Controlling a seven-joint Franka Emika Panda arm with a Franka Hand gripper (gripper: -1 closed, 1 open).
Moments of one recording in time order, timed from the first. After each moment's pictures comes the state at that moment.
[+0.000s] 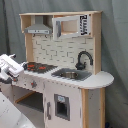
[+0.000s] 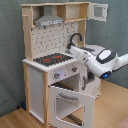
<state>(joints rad) -0.45 -0.59 1.39 -2.22 -1.65 2.04 0.38</state>
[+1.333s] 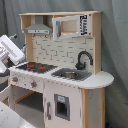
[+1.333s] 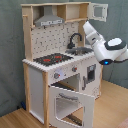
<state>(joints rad) -0.22 -0.70 1.13 -2.23 -1.65 1.77 0.46</state>
